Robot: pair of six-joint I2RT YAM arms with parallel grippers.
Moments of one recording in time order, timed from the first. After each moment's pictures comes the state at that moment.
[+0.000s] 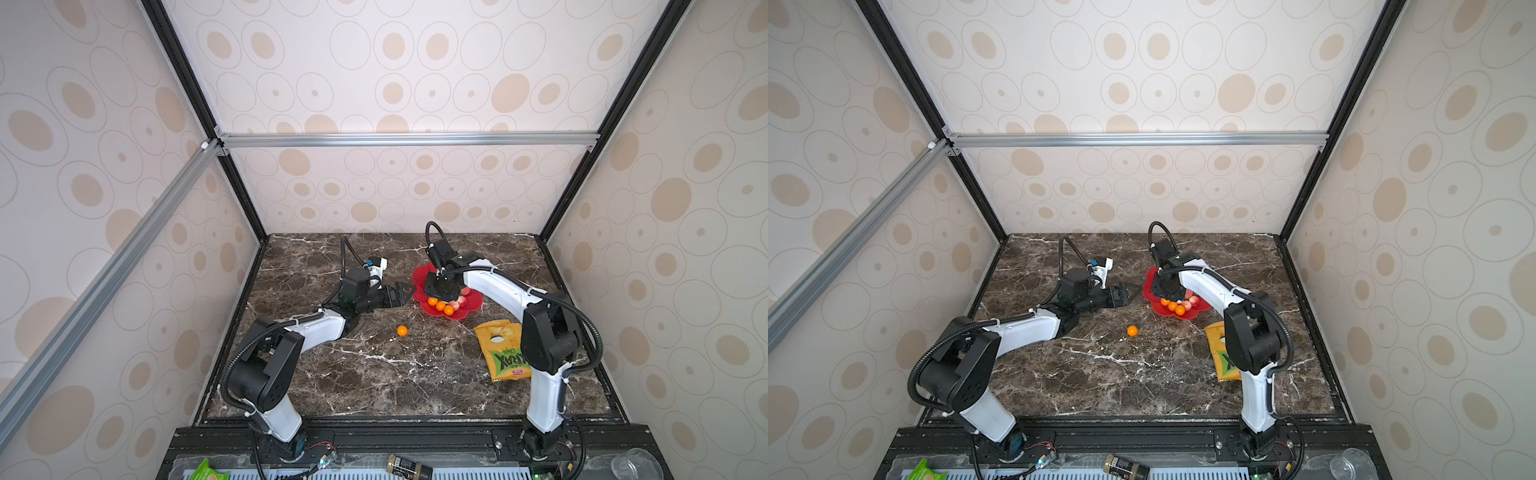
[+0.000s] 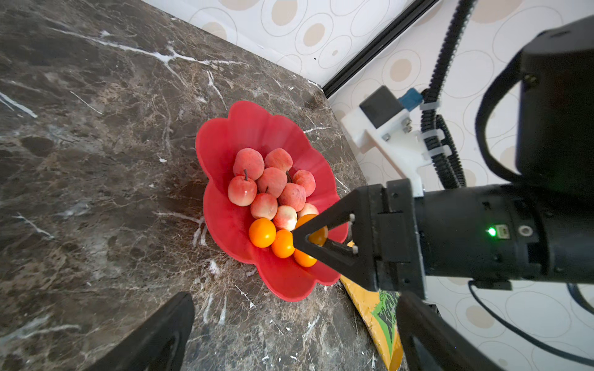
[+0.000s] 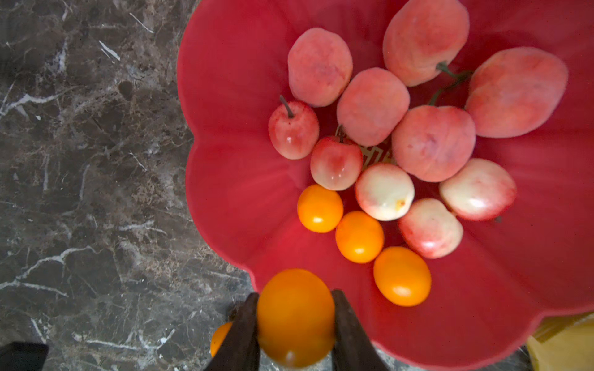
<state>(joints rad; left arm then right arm) -0.49 1.67 0.87 0.42 0.45 -0.64 0.51 1.99 1.66 -0.87 0.01 0.75</state>
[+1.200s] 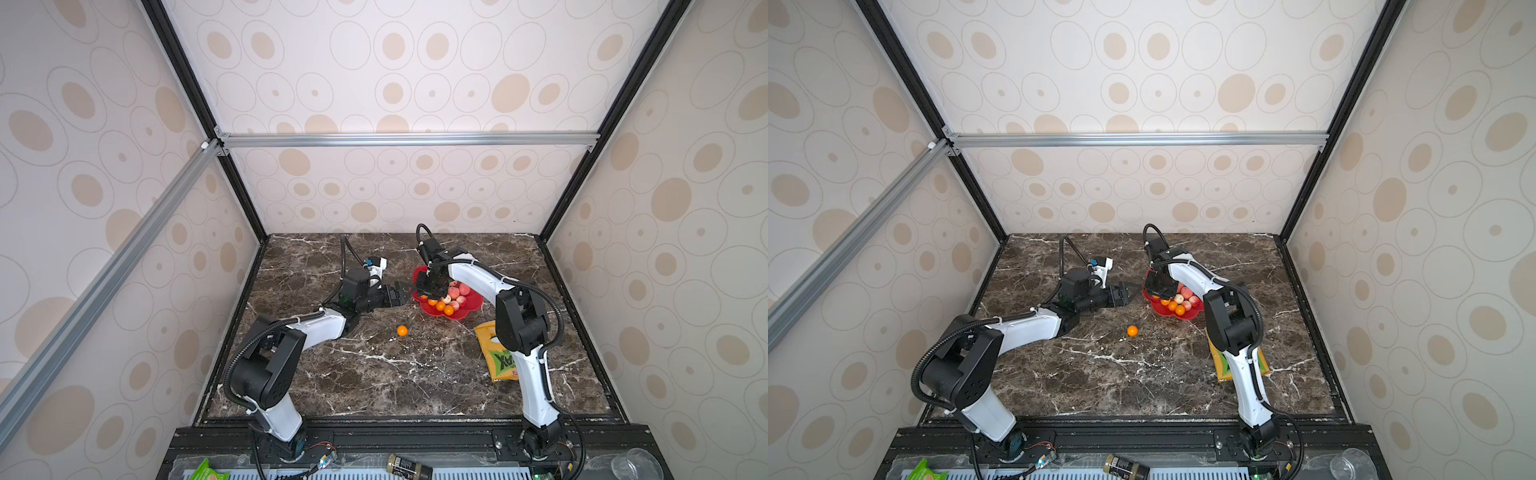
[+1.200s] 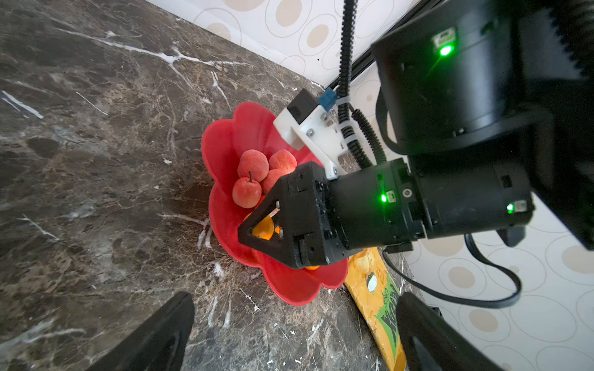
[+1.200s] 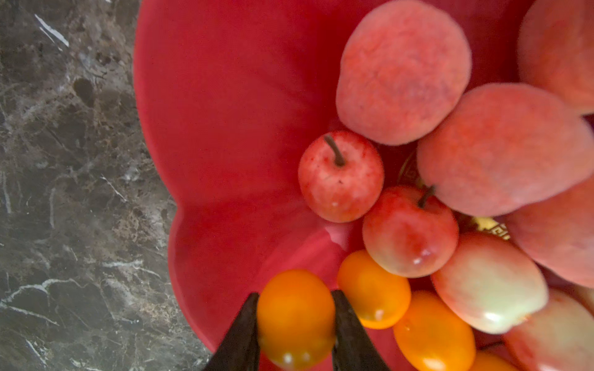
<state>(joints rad) -0.48 1.68 0.87 0.43 0.45 -0.64 0.49 2.23 1.87 -0.92 -0.10 0.74</state>
